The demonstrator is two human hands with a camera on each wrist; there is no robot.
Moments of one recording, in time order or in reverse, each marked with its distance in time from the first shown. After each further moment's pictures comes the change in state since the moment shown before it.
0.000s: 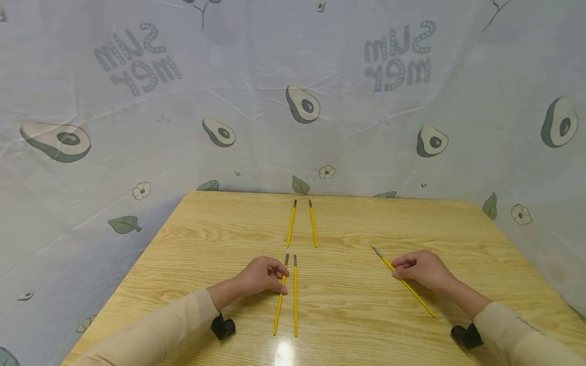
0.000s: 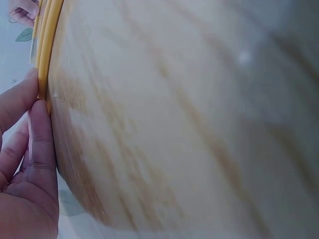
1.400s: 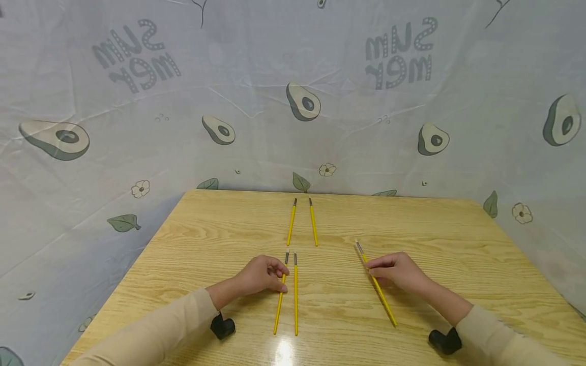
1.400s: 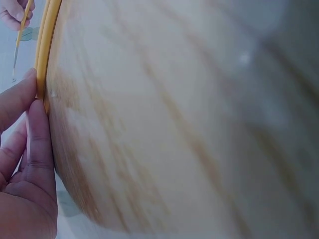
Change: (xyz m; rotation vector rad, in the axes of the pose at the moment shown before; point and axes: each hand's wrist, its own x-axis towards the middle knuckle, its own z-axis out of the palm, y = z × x) left_hand -0.001 0.001 0.001 -0.022 0.002 0.001; right_hand 0.001 -0.042 0.034 0.380 -0.146 -0.071
